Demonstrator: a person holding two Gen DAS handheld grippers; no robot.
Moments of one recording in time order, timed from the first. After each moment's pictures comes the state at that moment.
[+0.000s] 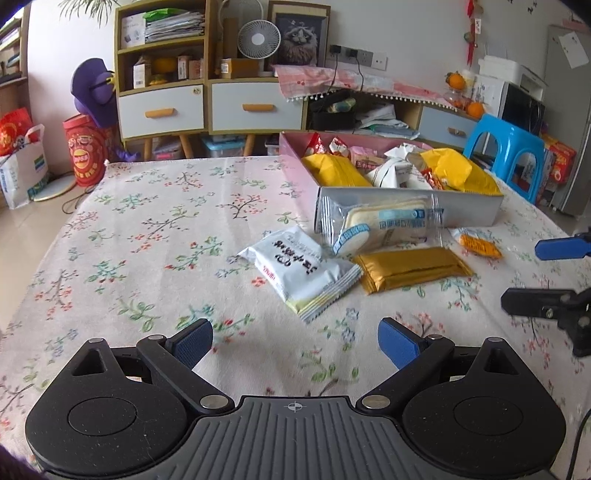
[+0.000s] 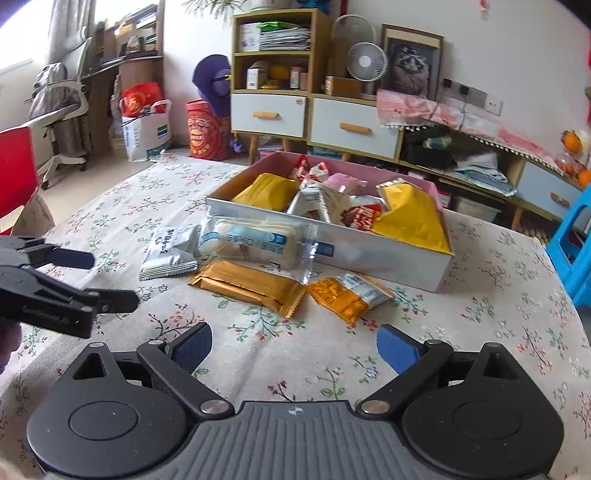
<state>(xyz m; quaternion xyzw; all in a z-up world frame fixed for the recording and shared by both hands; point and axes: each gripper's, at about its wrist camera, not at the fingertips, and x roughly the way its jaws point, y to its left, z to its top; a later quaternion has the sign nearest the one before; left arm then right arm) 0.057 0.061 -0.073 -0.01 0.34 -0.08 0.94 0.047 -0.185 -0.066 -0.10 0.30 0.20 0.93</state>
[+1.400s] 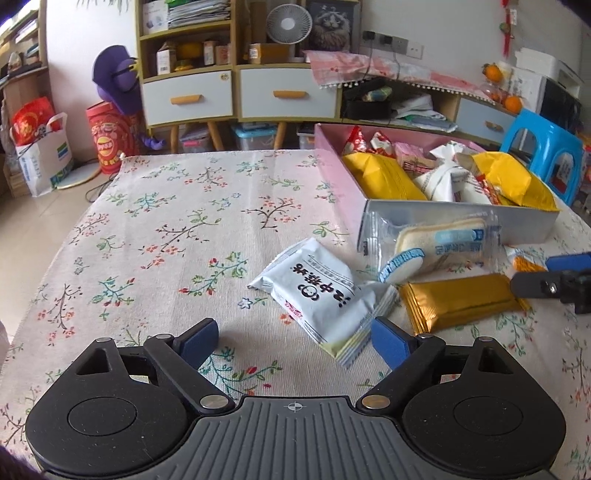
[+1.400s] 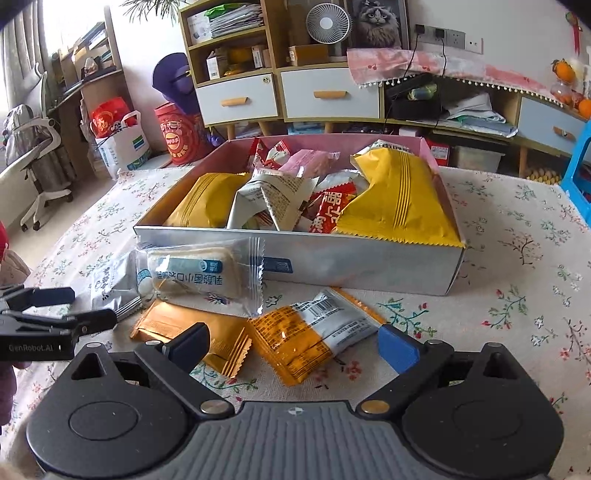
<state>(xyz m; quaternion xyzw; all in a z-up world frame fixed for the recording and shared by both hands) 0.097 0.061 -0.075 -0.01 0.36 -0.03 0.93 0.126 -0.206 -0.082 0.00 0.36 0.18 0.91</state>
